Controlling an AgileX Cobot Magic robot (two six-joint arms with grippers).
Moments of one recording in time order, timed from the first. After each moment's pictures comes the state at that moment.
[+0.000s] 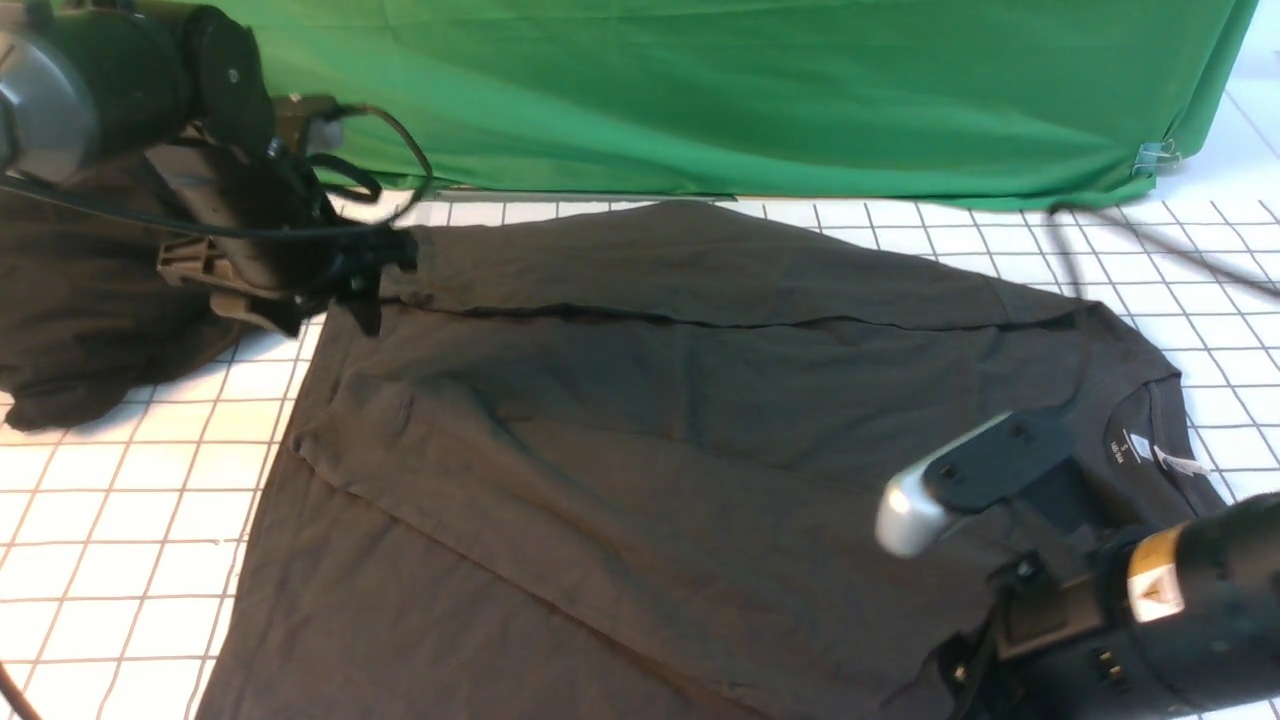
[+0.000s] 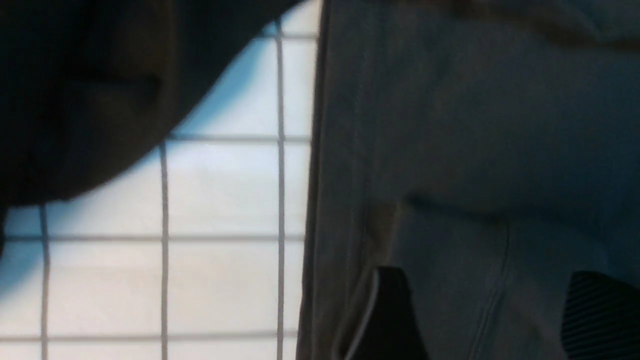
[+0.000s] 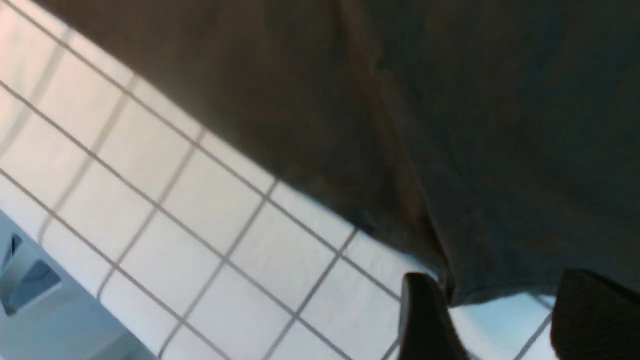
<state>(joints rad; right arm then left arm) 0.68 1.21 -0.75 0.29 0.70 -0.07 -0.11 1.95 -1.58 0.04 0.85 -0.23</state>
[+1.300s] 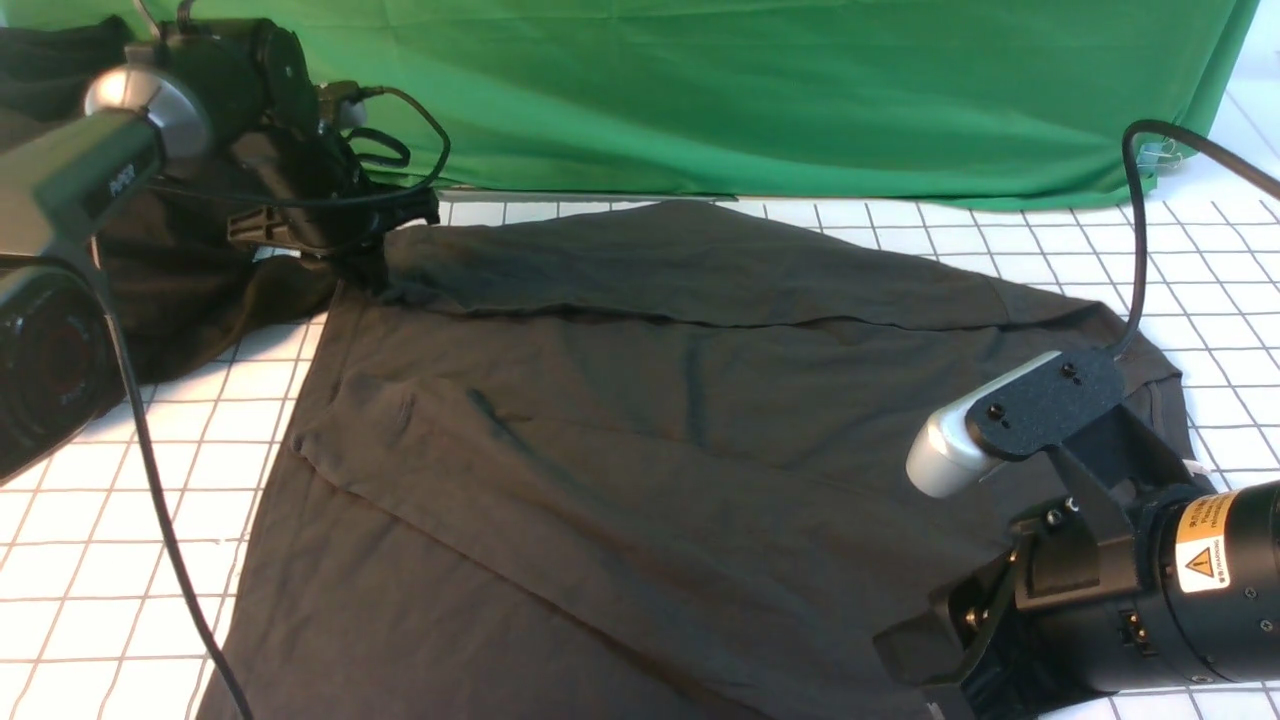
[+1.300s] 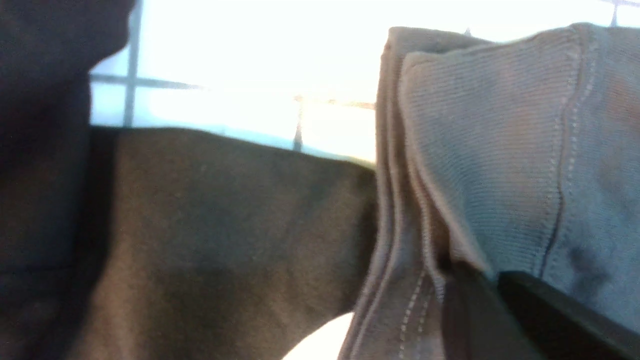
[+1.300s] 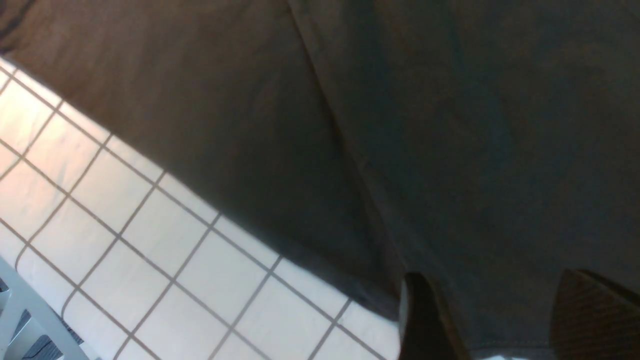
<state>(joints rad) 0.68 1.16 -0.76 0.28 0.63 -0.04 -0.06 2.39 -2.14 -0.03 0.96 -0.19</state>
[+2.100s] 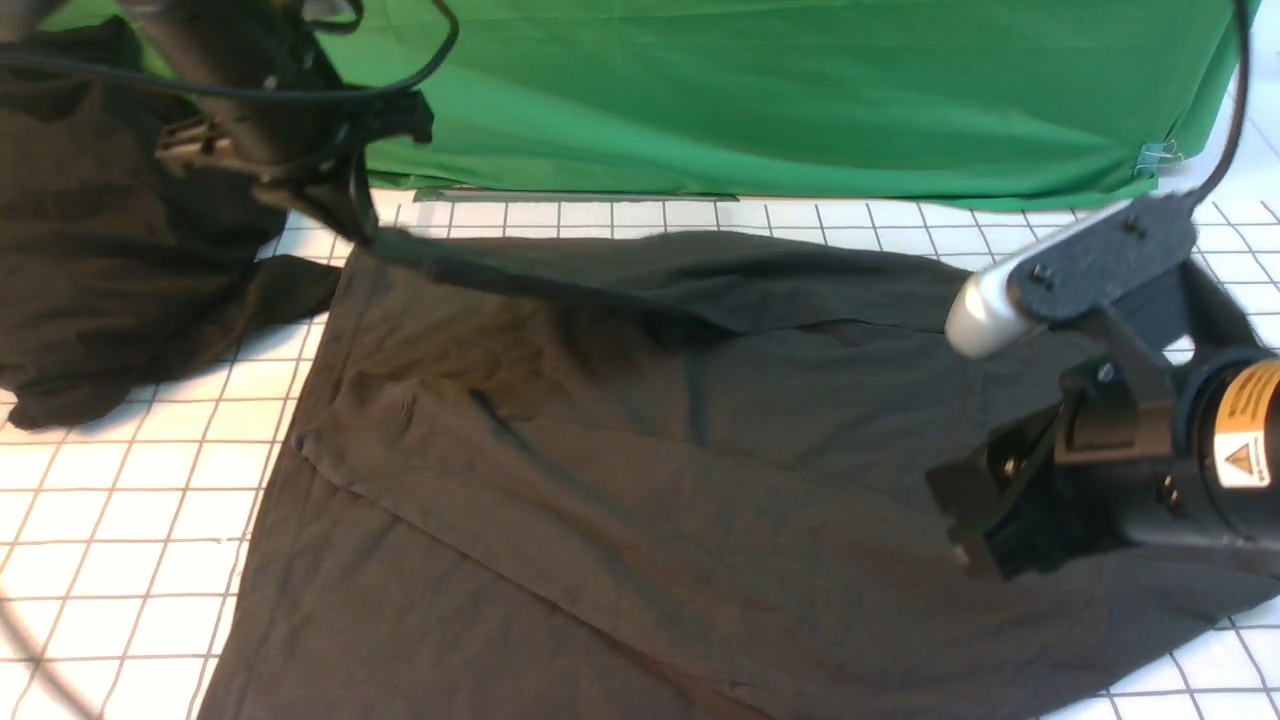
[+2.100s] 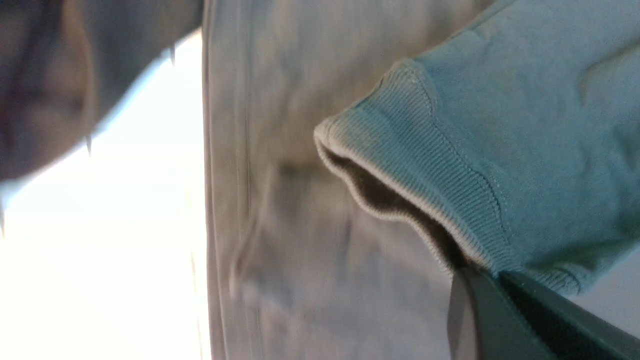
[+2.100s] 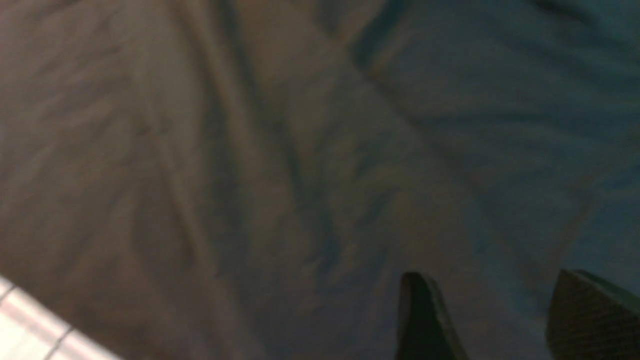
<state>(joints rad) 0.67 1.16 -0.90 -0.16 0.62 0.24 -0.13 1.88 -1.81 -0.10 1.21 -0.14</state>
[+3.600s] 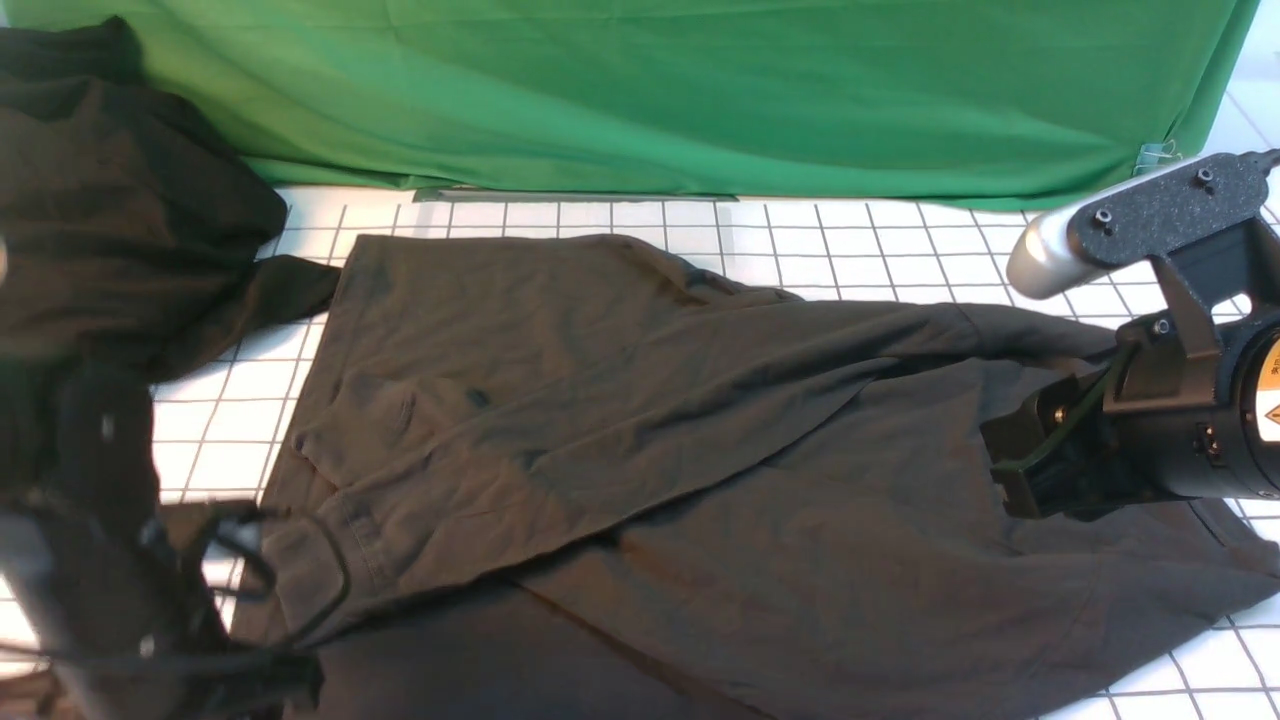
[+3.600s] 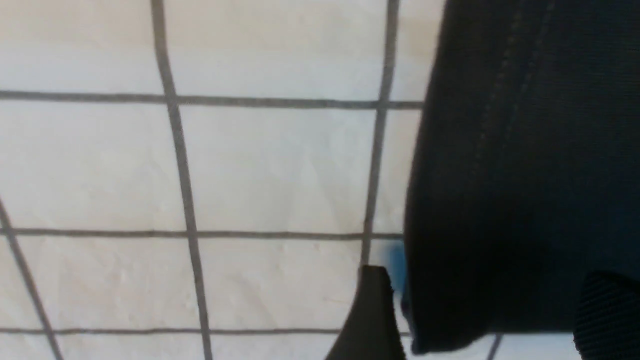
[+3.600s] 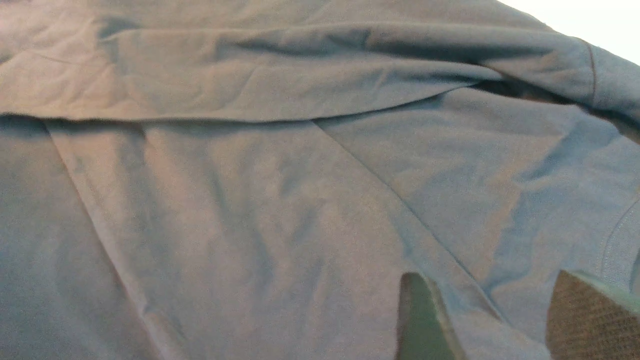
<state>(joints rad) 0.59 1.16 -0.90 -0.19 0.63 0.28 -0.16 1.53 -0.70 -0.05 0.95 -0.21</state>
